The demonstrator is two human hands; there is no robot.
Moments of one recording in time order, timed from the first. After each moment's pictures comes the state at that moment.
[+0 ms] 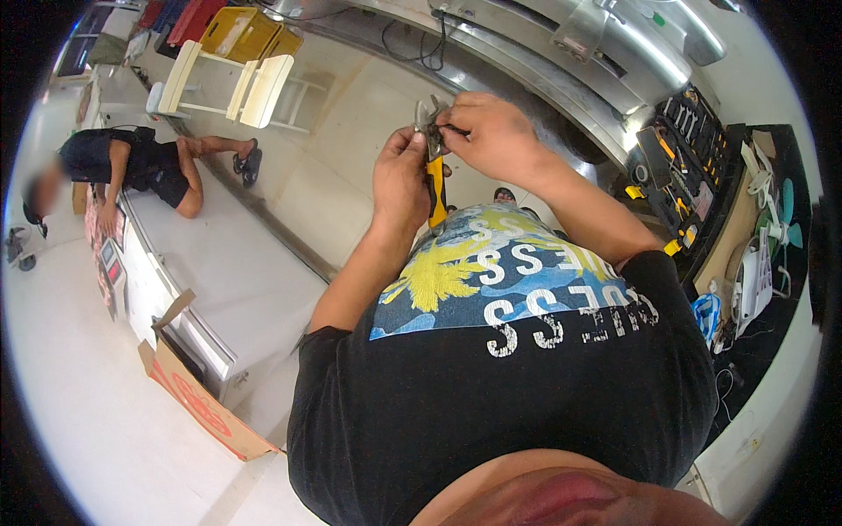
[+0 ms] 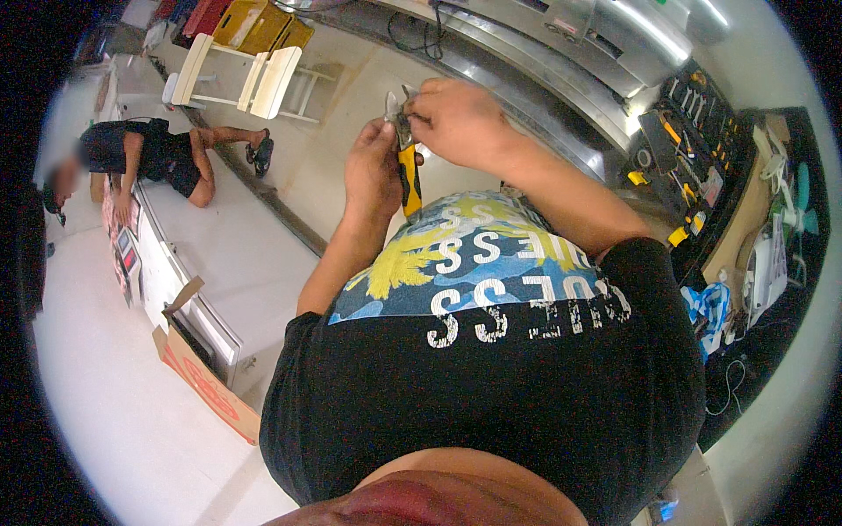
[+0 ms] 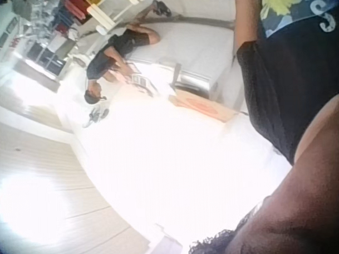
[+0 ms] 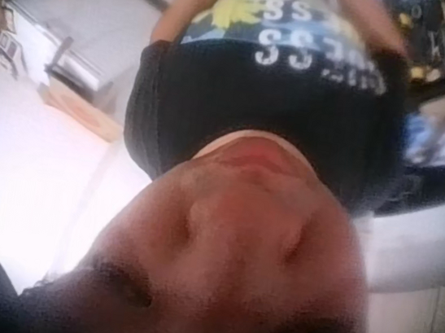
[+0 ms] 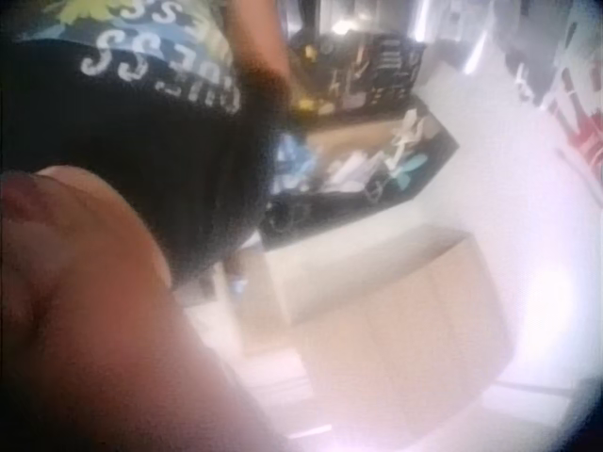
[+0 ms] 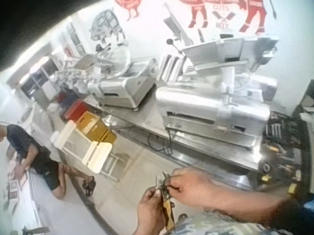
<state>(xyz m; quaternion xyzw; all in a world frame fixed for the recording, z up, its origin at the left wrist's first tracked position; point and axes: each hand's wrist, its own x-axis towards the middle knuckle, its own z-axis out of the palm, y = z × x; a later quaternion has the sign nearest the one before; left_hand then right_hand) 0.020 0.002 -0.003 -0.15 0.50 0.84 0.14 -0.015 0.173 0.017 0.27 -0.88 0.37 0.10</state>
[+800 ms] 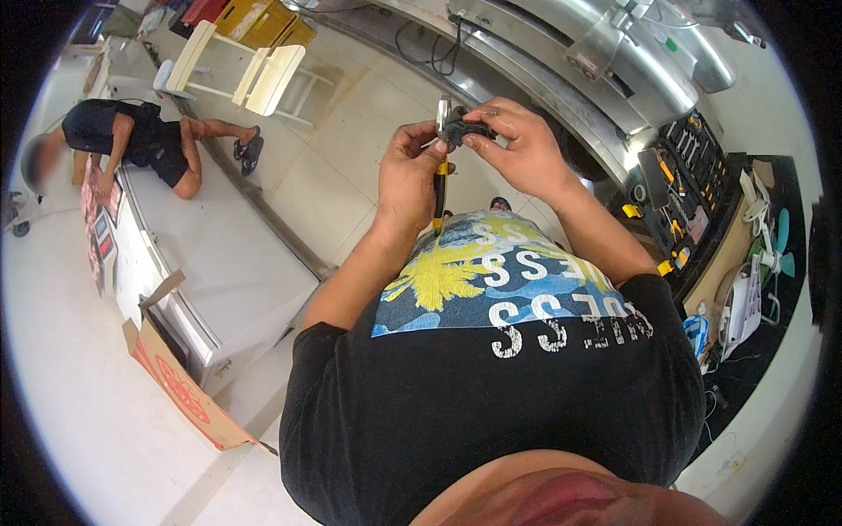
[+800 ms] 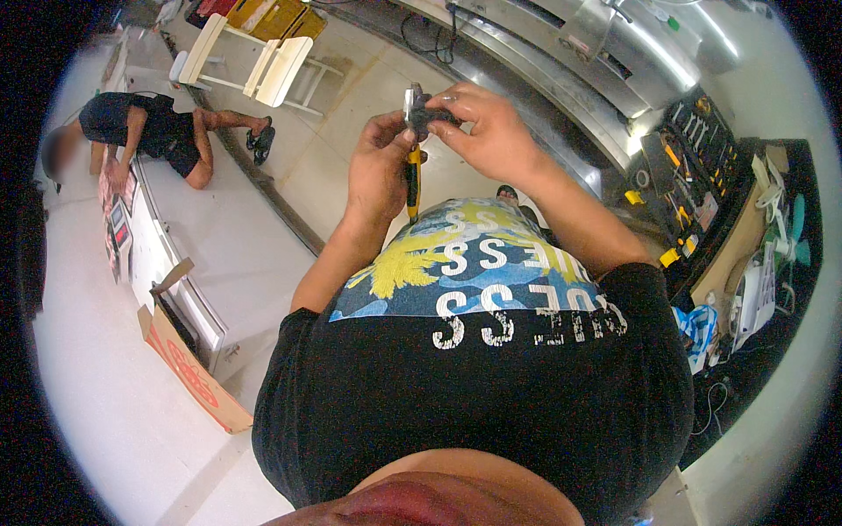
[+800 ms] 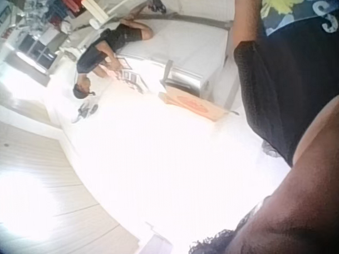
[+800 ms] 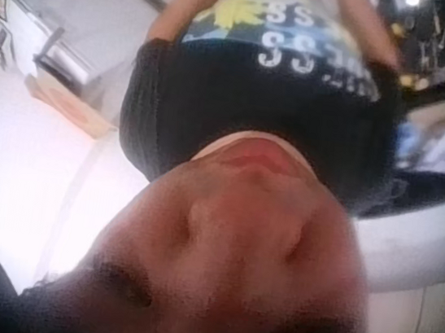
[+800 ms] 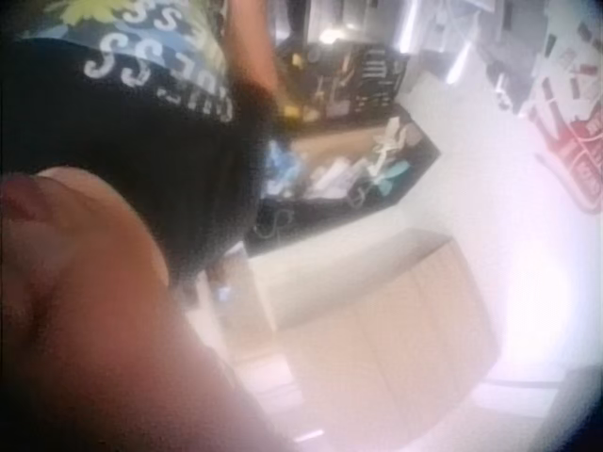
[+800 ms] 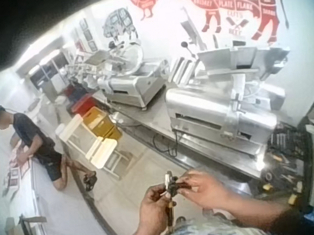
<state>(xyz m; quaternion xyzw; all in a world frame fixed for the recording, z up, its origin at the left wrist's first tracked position) 0.028 0.007 0.008 -0.13 0.57 0.81 0.08 -0.002 0.192 0.030 0.25 -0.82 0.52 0.06</state>
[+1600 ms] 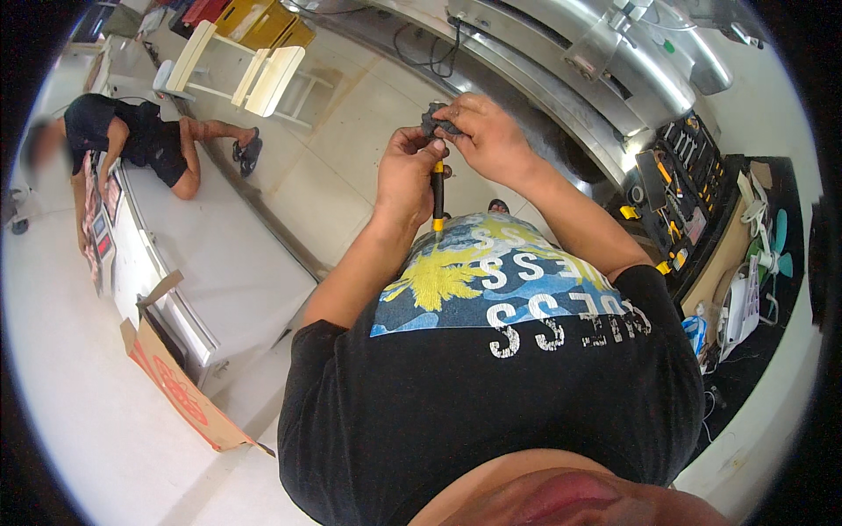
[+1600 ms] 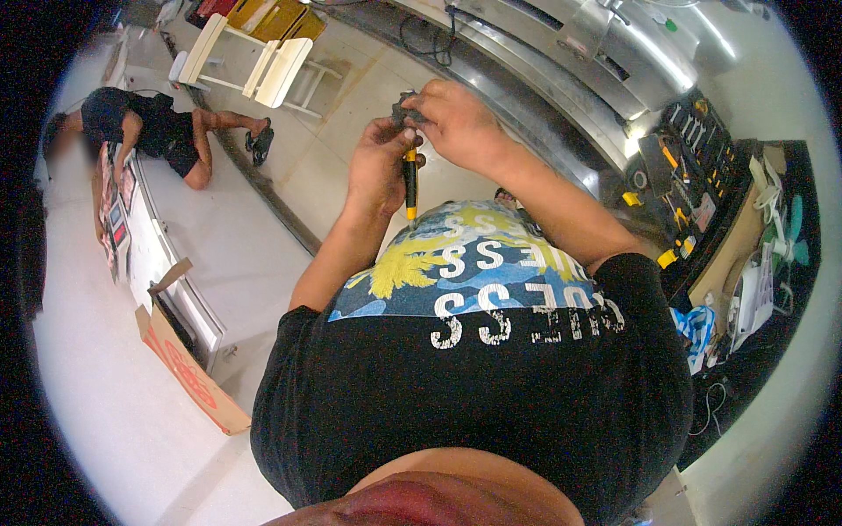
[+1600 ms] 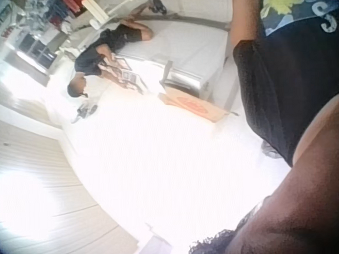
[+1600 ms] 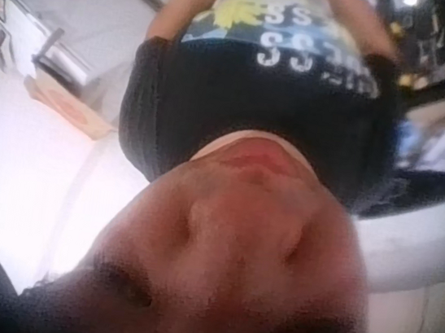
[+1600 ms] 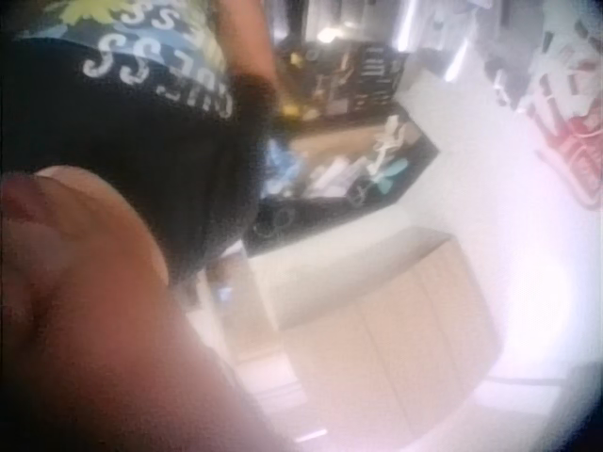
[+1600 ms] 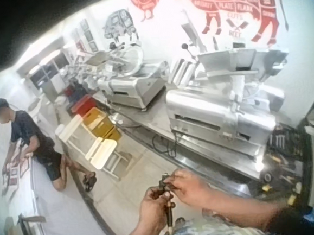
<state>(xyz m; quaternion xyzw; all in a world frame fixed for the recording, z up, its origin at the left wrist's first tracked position) 0.022 0.005 -0.004 -0.18 0.52 0.83 0.10 -0.024 0.164 -0.005 0.31 -0.84 0.41 0.14</state>
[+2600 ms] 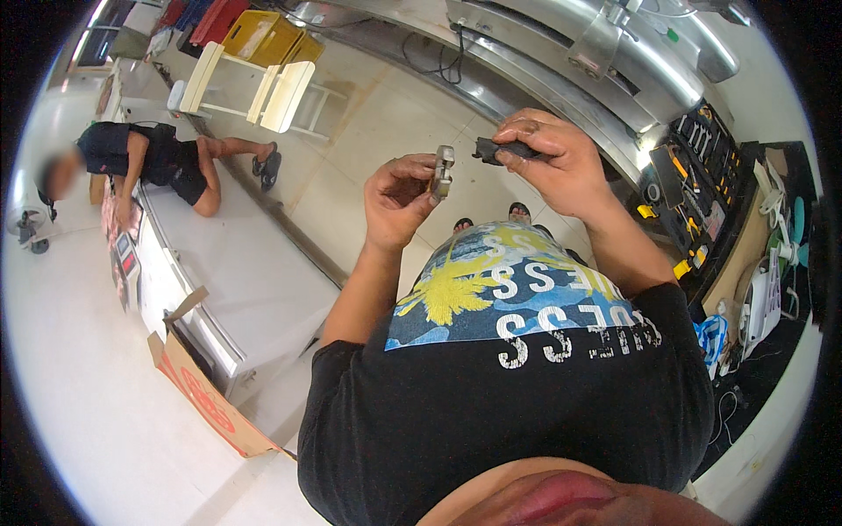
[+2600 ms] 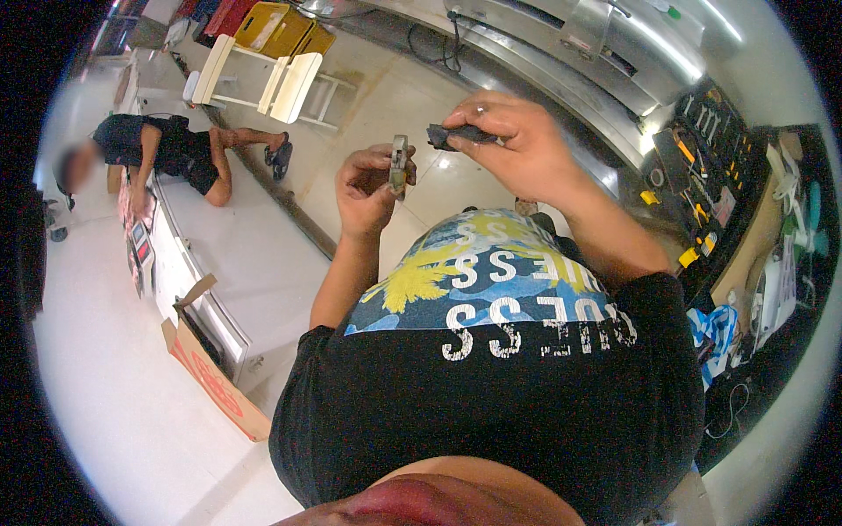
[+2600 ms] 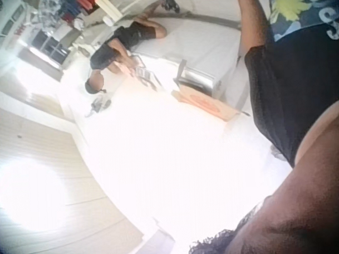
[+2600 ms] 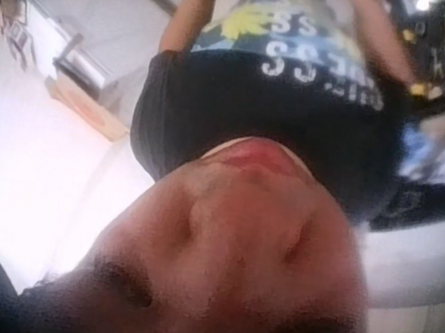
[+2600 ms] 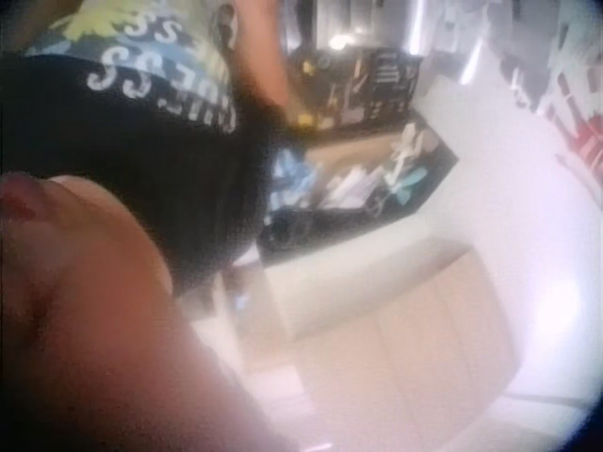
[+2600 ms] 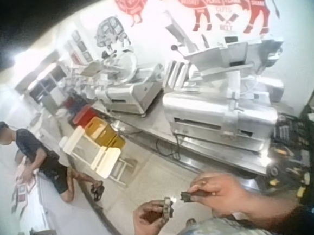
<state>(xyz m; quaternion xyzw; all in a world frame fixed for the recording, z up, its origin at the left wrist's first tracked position) 0.028 -0.036 -0.014 0.19 0.51 0.84 0.02 0.008 0.220 0.069 0.27 -0.77 0.57 0.08</state>
